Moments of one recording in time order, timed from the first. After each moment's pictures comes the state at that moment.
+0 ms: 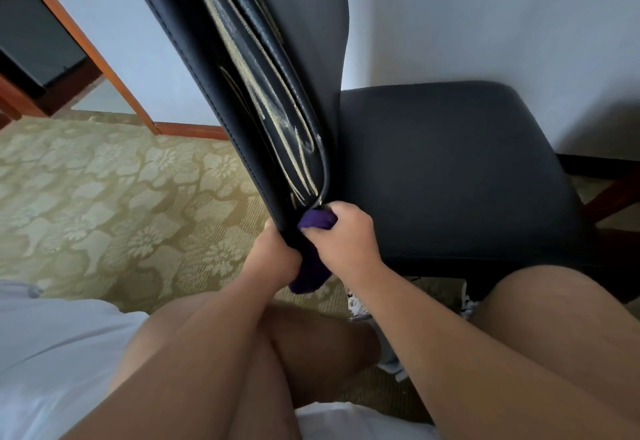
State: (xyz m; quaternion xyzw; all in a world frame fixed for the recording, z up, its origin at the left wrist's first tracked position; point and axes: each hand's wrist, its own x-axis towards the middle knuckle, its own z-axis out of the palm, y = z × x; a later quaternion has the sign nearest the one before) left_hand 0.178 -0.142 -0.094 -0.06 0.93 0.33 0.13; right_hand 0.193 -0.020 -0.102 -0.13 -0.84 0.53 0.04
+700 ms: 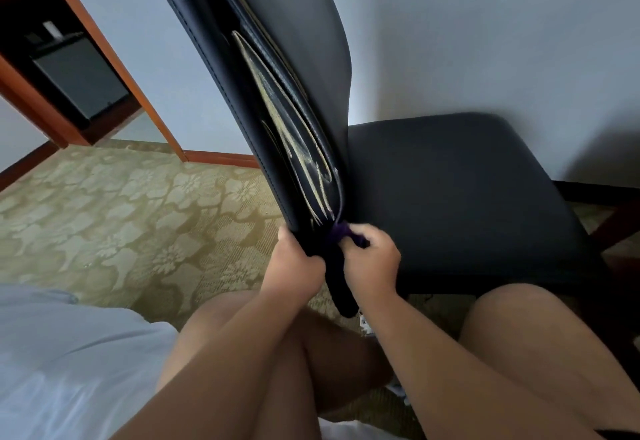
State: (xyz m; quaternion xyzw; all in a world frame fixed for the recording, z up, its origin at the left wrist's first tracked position) left_hand 0.218 -0.122 -0.047 -0.08 0.90 0.43 0.06; right_hand 0.221 -0.012 -0.095 -0.23 -0.71 0.64 0.17
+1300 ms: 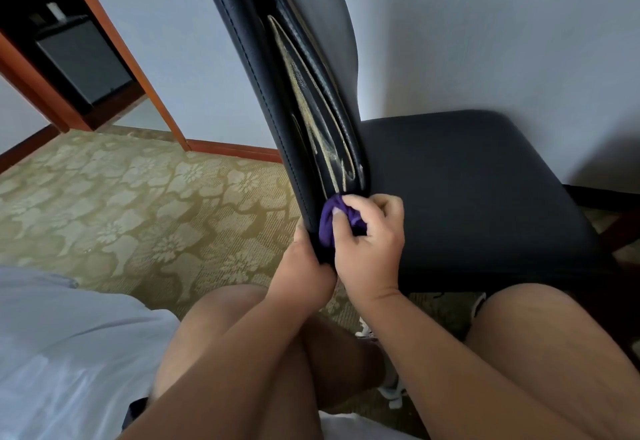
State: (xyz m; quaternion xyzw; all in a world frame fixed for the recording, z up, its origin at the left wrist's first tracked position) left_hand 0.230 -0.130 -0.063 0.00 0.90 0.44 0.05; right_hand 0.228 -0.027 -0.065 -0.08 -0.75 0.53 0.40
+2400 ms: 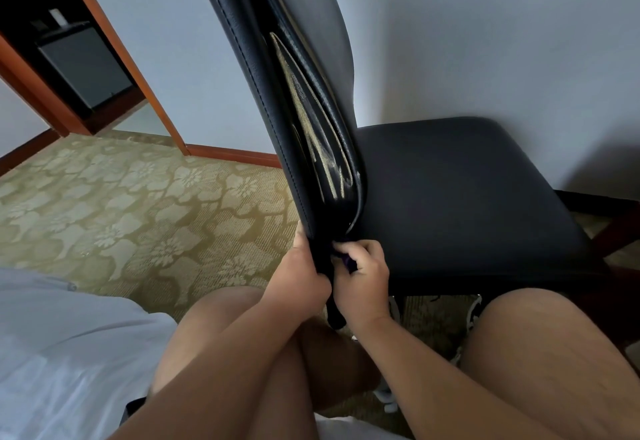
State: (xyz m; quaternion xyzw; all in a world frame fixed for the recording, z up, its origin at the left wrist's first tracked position) left_hand 0.235 -0.134 -0.058 0.03 0.91 0.41 0.10; right_hand 0.249 -0.029 -0.117 -0.10 -0.77 0.58 0.24
